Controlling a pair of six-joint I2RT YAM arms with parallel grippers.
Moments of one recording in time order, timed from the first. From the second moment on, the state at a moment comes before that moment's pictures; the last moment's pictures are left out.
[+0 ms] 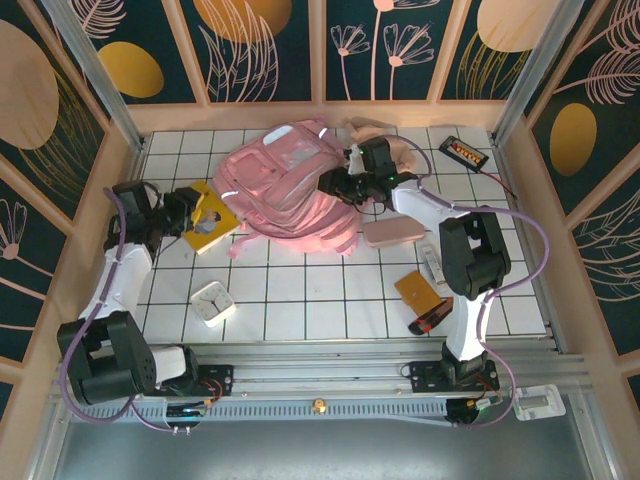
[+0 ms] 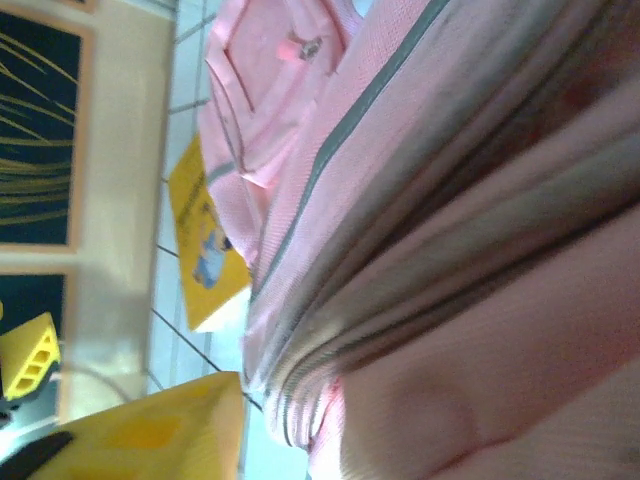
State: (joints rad) left arm 0.21 1.27 0.82 -0.22 0.58 -1.10; right arm 0.45 1.93 1.42 -0.20 -0.57 0.68
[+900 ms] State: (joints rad) left arm 0.35 1.71 0.98 -0.34 0.42 -0.75; right arm 0.68 2.30 2.21 -0.63 -0.64 0.46
